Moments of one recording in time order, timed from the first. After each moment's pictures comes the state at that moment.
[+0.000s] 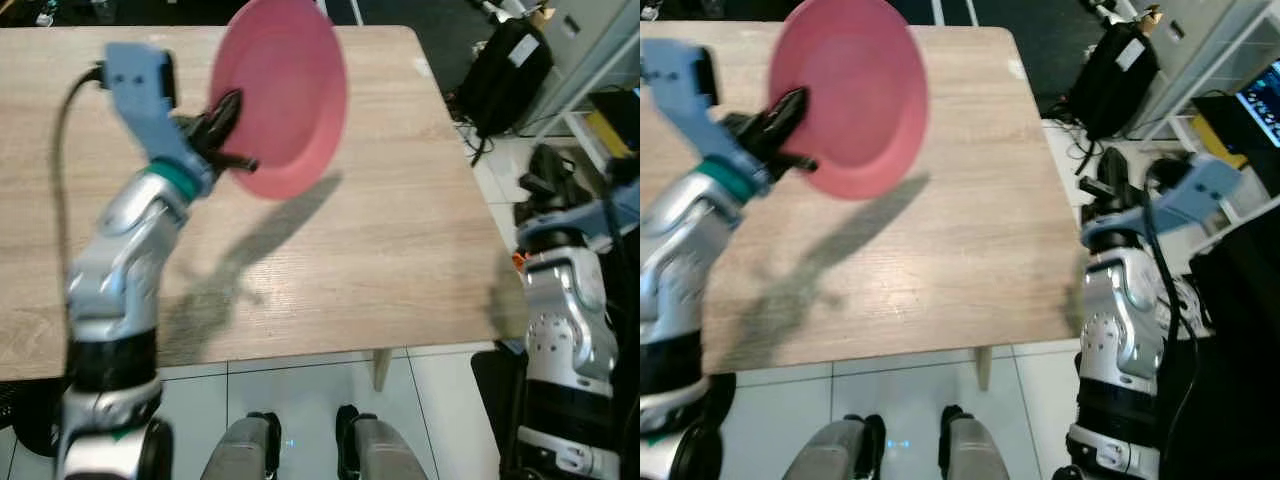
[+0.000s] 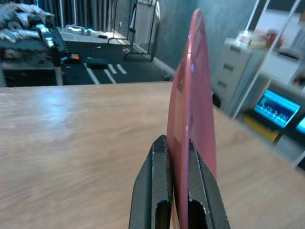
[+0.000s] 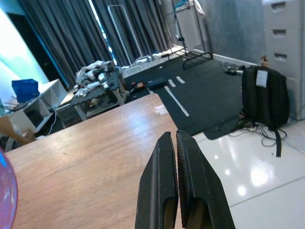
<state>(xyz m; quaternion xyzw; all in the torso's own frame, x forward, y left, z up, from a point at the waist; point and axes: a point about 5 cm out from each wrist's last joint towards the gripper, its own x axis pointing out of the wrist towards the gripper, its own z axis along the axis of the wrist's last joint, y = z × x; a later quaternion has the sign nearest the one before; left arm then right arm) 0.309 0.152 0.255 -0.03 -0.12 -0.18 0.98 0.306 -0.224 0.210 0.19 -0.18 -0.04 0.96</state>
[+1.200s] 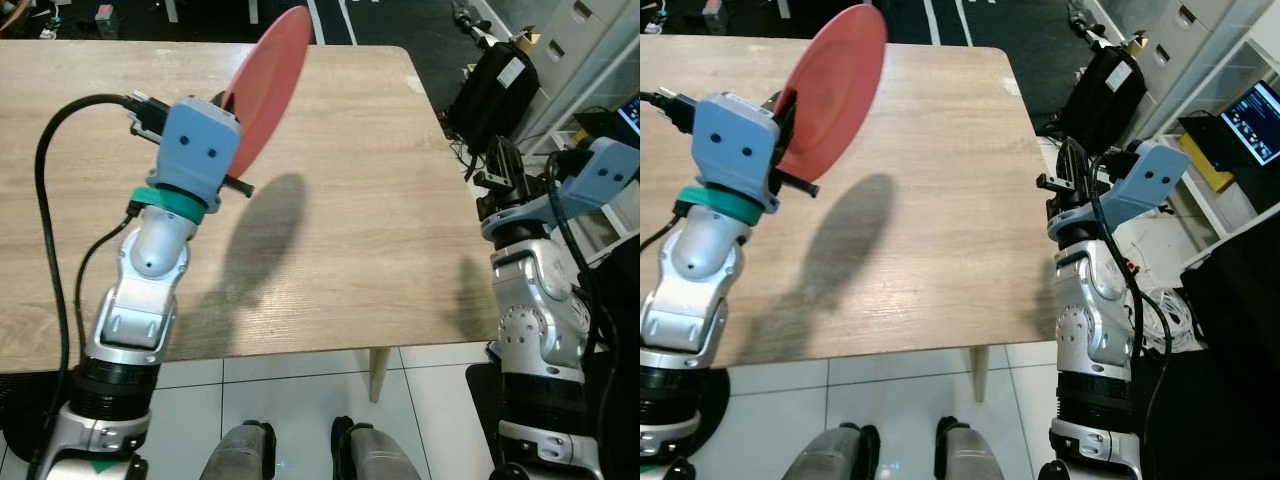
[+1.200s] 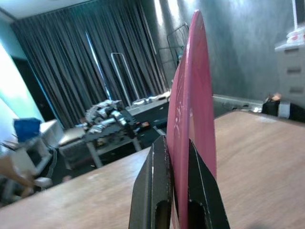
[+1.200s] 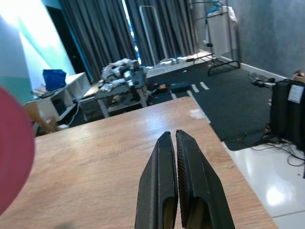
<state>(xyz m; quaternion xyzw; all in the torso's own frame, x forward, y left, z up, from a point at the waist) 0.309 0.136 0.251 0.16 -0.26 -0.08 0.95 0.317 -0.190 0.206 0.17 -0.18 0.02 0.97</state>
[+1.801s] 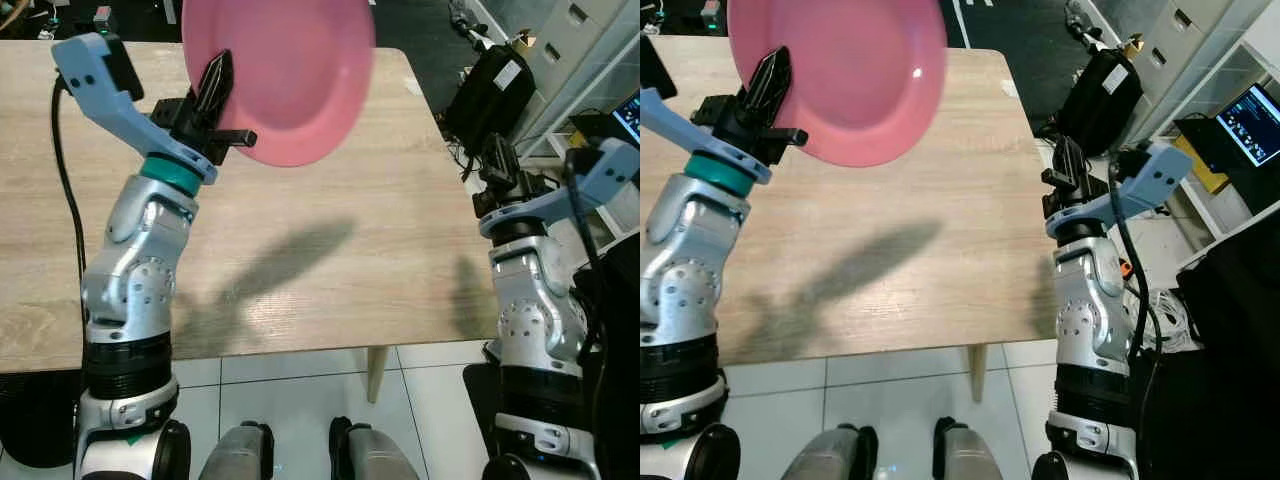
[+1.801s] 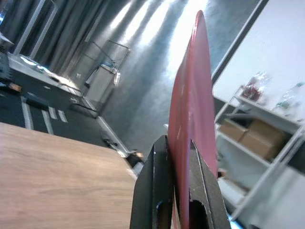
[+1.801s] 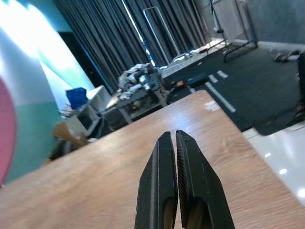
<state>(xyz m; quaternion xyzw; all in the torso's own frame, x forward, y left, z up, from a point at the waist) 0.307 0.146 0.279 -0.29 -0.21 -0.24 0.90 0.320 -0.199 0.204 0.29 -0.17 0.04 0.94</state>
